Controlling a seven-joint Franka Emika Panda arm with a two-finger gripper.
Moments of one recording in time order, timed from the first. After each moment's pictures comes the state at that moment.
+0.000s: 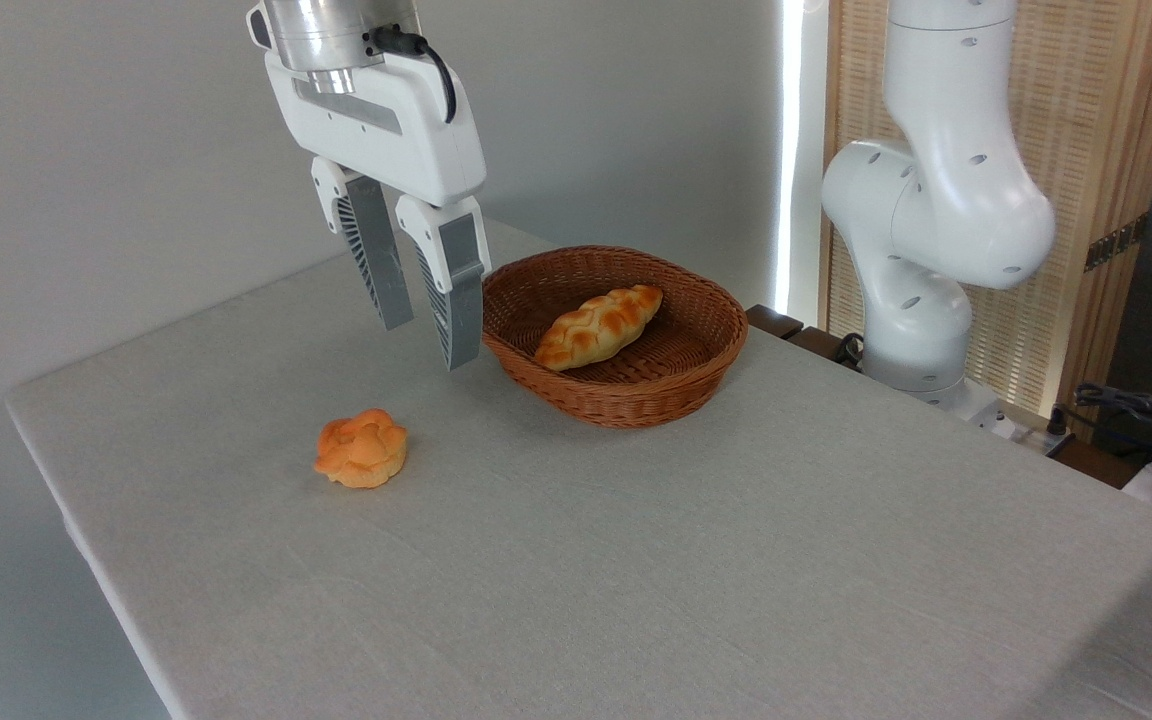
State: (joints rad) arm -0.14 0.01 0.02 -1.58 0.00 1.59 0.66
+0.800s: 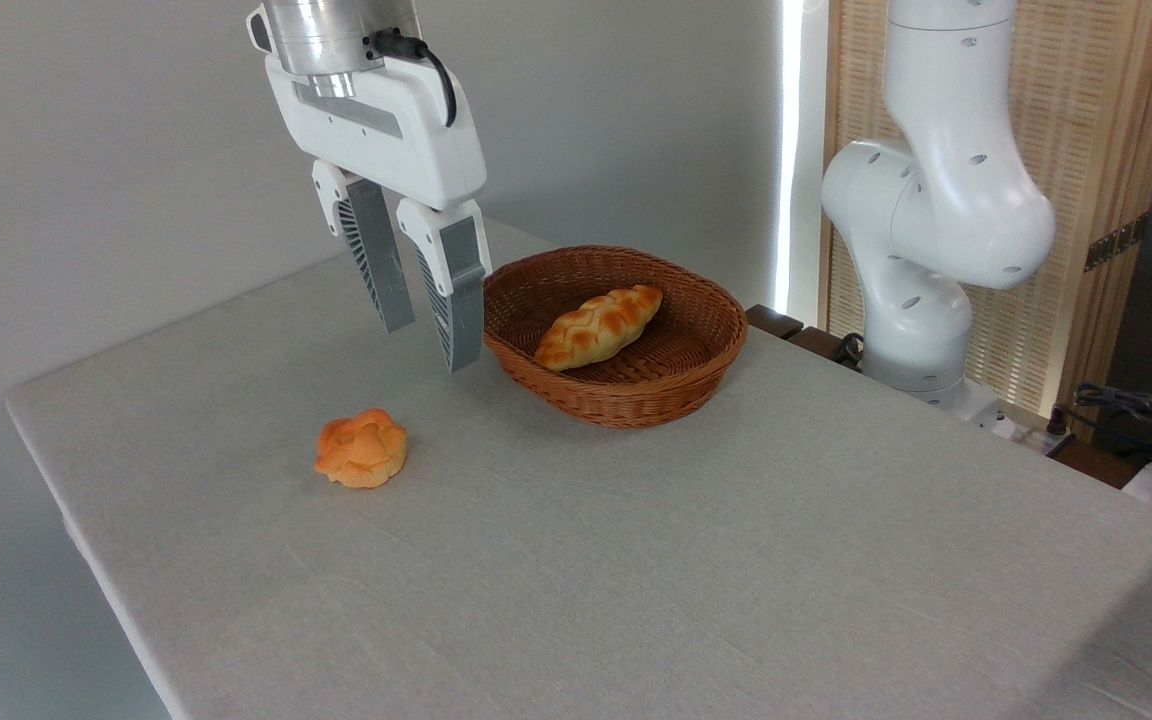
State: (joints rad) arm -0.14 0.01 0.02 -1.58 0.00 1.59 0.66
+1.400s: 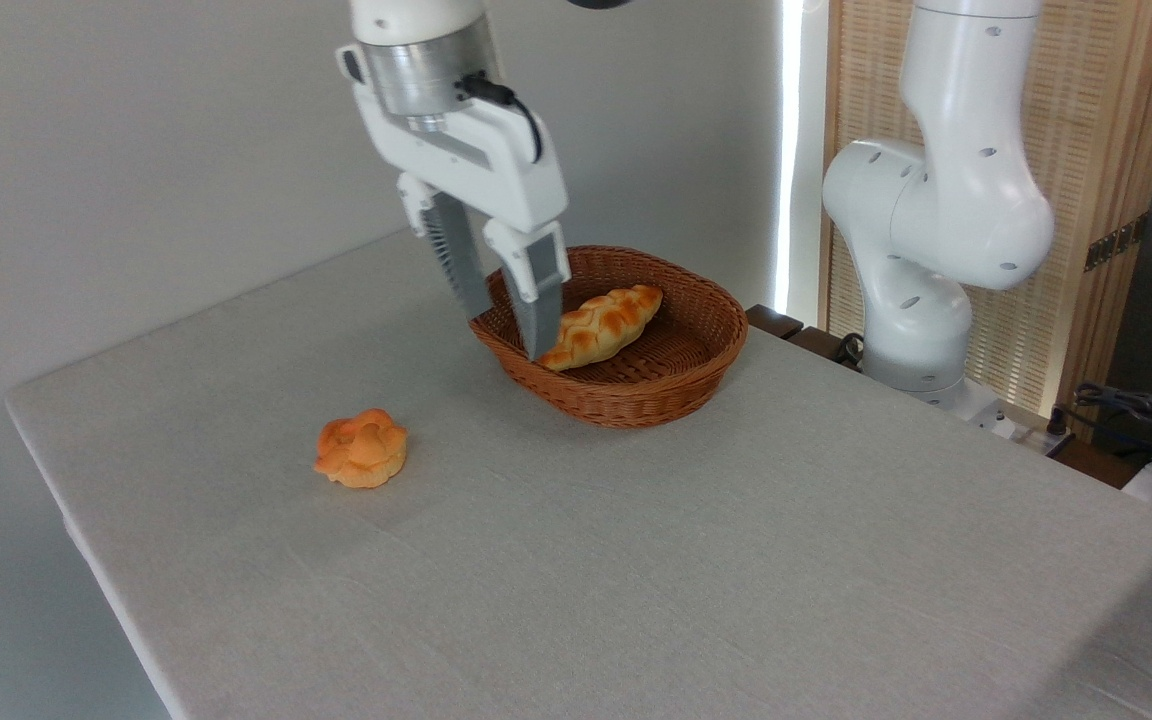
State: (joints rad) arm -0.17 -0.20 0.02 -1.91 -0.08 1.62 0.66
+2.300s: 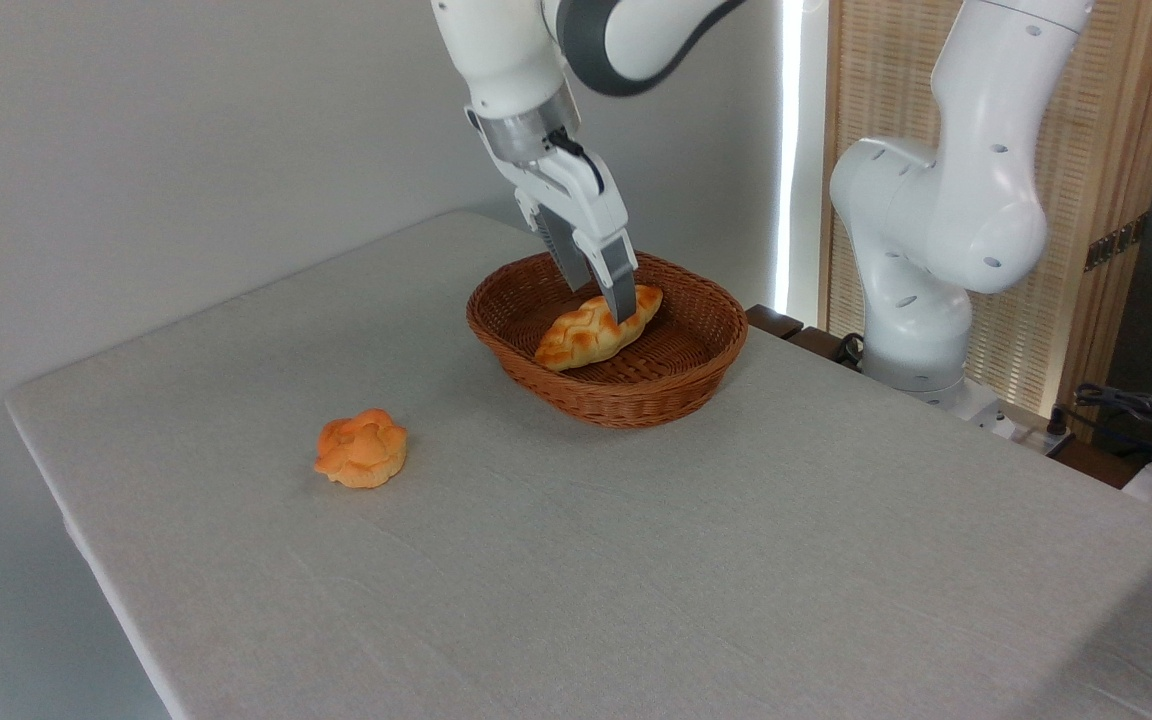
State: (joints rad) arm -0.29 -0.45 -0.20 -2.39 -0.24 1.72 0.53
